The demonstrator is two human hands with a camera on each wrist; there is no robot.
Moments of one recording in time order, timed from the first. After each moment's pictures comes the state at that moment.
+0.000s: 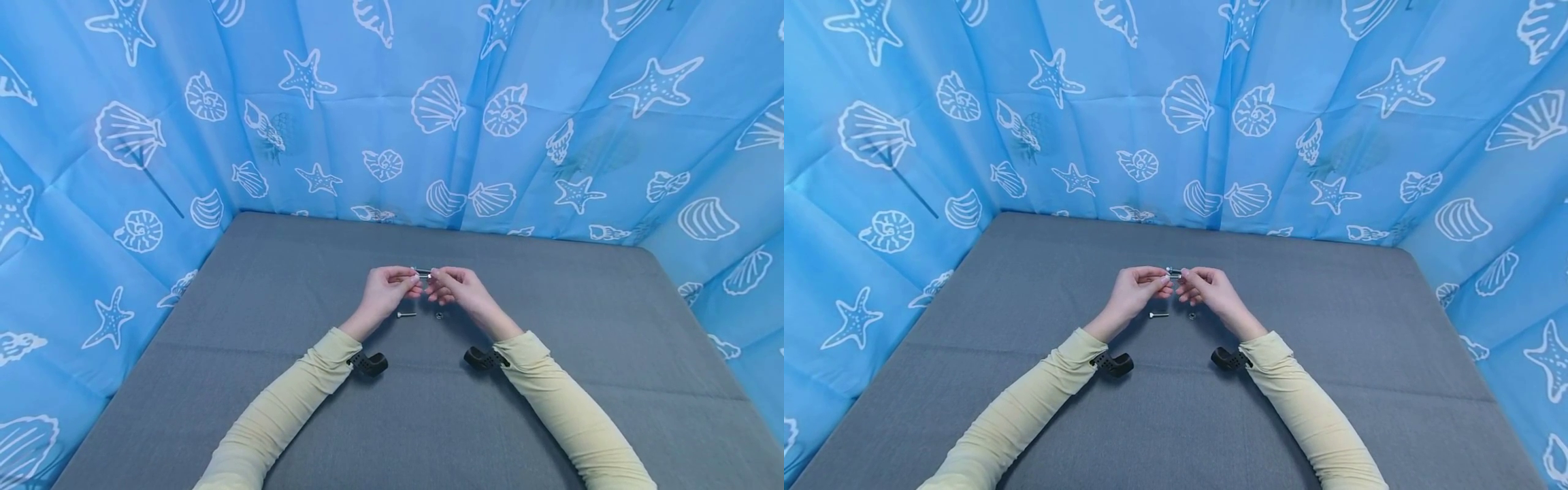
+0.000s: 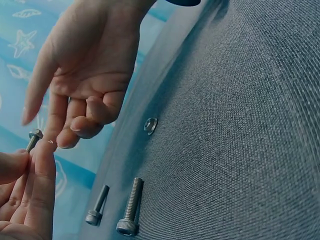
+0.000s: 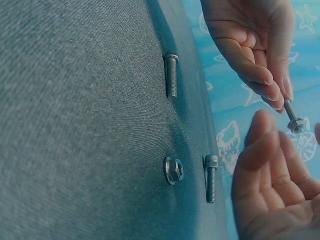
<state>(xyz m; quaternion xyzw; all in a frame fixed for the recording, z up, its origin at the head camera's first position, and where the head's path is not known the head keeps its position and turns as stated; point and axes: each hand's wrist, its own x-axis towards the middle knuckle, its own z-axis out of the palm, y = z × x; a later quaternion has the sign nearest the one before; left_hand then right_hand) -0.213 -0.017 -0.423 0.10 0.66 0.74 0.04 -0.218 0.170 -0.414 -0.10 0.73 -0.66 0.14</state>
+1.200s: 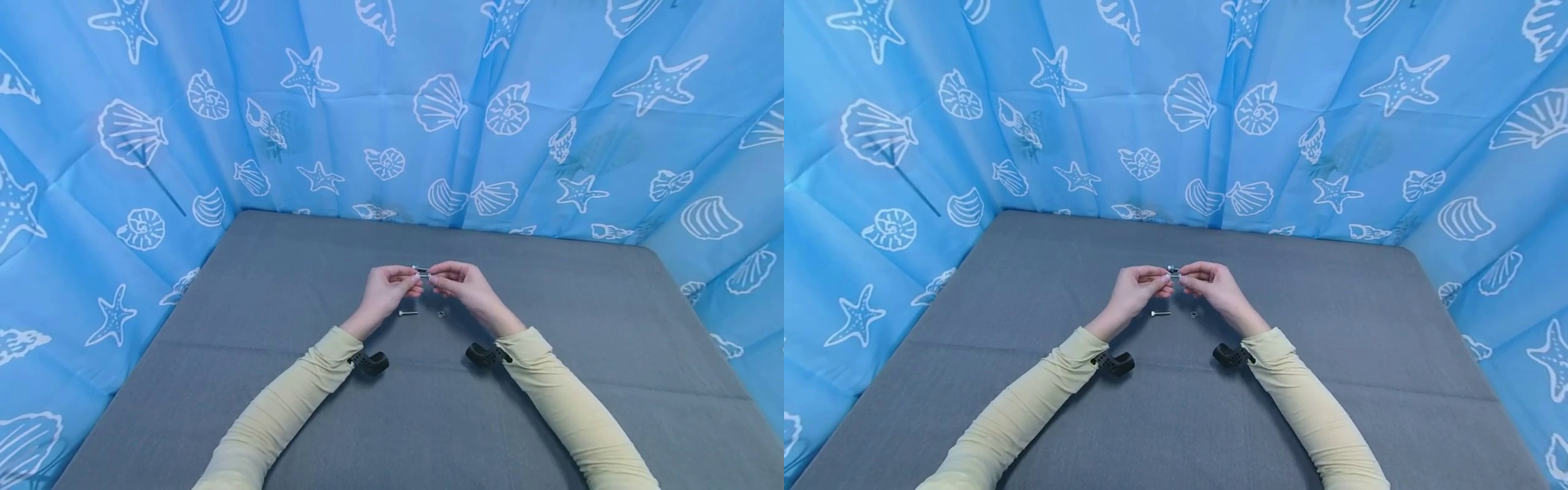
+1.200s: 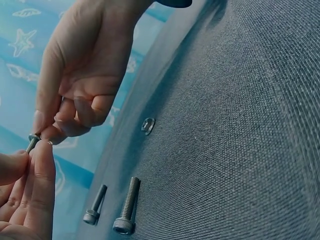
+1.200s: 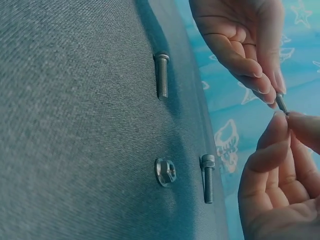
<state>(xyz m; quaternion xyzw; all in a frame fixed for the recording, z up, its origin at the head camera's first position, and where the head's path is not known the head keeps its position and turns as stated) -0.214 -0.020 -0.424 0.09 0.66 0.74 0.06 -0.220 0.171 -0.410 -0.10 0.75 -0.65 0.12</state>
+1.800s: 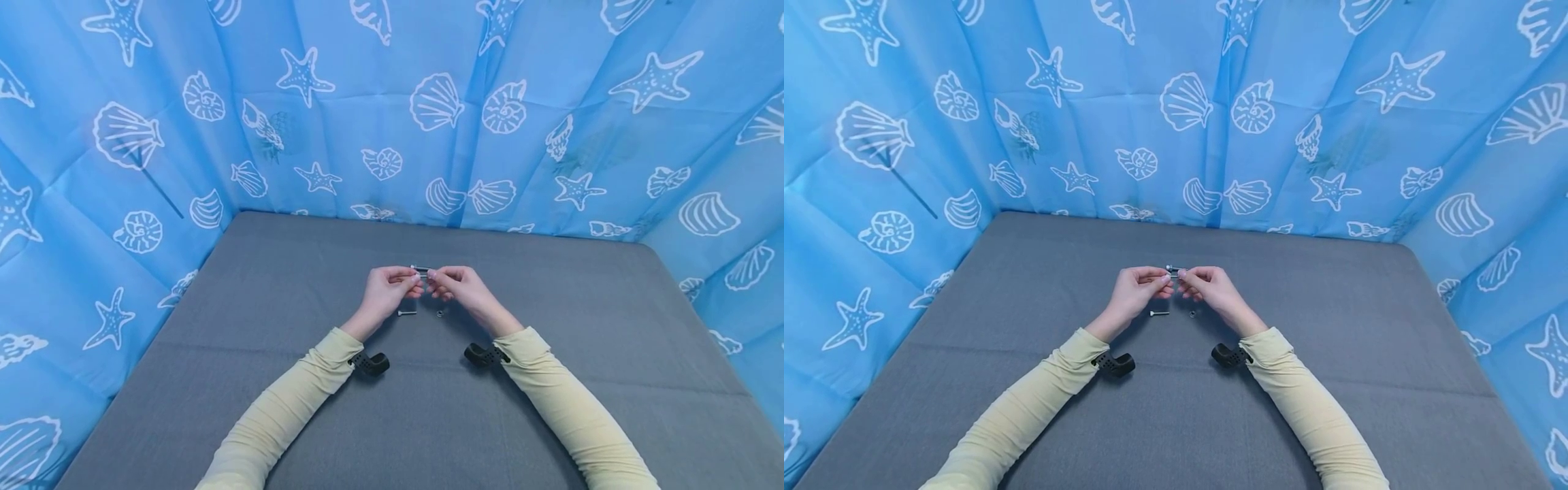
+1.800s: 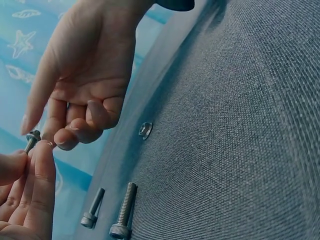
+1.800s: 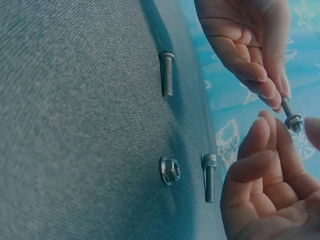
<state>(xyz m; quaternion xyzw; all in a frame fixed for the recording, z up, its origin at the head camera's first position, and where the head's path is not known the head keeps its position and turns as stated) -0.213 -0.016 -0.428 0.10 0.66 0.74 0.04 -0.219 0.171 -0.412 -0.09 0.75 -0.64 0.14</state>
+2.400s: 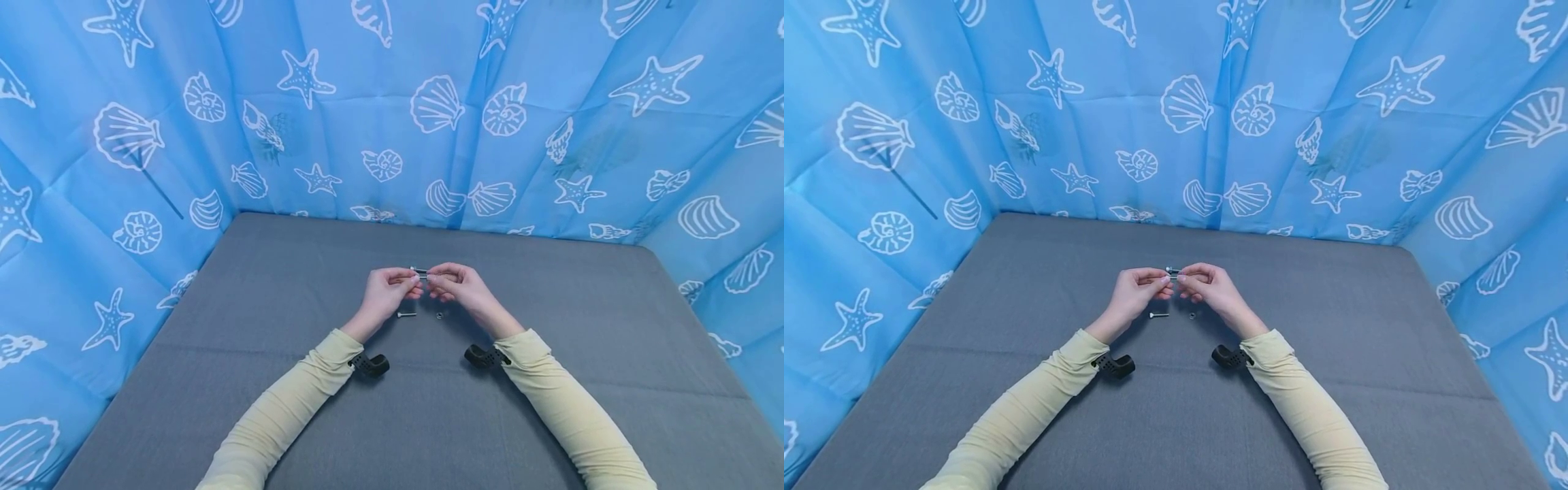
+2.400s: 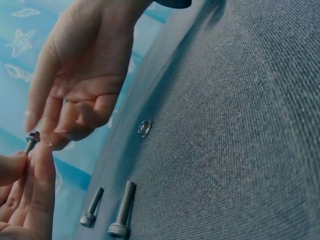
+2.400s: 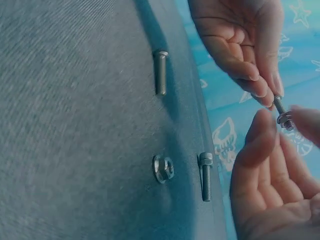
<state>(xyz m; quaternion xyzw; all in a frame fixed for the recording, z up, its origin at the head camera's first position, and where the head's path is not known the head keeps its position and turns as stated) -0.199 -0.020 -0.400 0.10 0.67 0.73 0.06 -0.219 0.173 -0.412 -0.09 0.74 -0.65 0.14</state>
